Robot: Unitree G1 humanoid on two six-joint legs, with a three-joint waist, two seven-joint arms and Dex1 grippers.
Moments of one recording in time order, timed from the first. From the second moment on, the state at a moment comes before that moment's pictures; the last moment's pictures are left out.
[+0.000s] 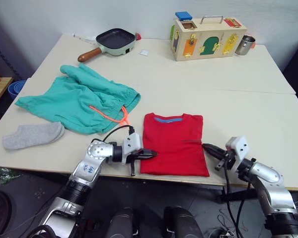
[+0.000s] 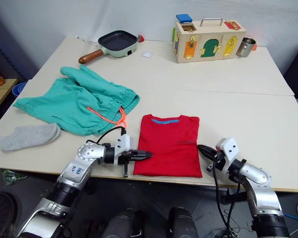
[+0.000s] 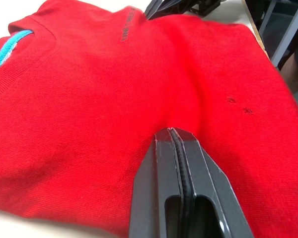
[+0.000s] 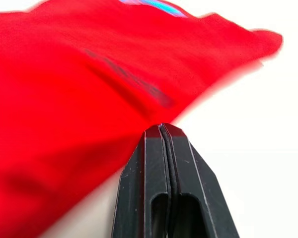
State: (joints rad) left arm -0.41 0.40 -0.25 0.15 -0.16 0.08 -1.02; right arm -0.07 -0.56 -0.13 0.12 0.35 -0.01 0.91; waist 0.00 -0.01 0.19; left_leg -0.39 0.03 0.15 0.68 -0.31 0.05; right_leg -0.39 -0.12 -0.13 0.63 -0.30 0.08
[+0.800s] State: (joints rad) left arm -0.57 0.29 -0.24 0.41 -0.07 -0.05 -0.89; right arm -0.35 -0.35 -0.02 0.32 0.25 -0.09 0.74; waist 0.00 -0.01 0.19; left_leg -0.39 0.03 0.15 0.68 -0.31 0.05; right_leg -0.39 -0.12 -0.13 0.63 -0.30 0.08
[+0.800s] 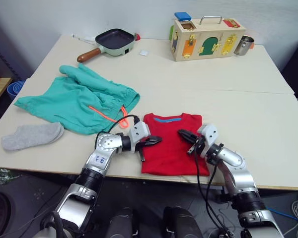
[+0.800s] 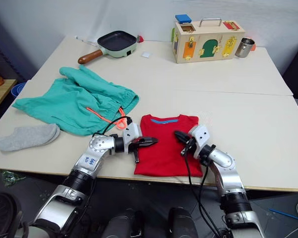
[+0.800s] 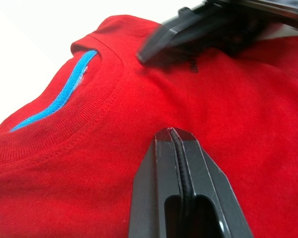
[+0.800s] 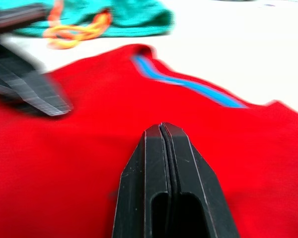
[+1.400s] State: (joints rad) left arm -0.54 0.28 -0.18 0.32 -0.16 -0.02 -0.93; right arm -0.30 -0.53 -0.14 0.11 0.43 0.04 0.89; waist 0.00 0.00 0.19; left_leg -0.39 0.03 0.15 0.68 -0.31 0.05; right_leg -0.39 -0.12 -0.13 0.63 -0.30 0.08
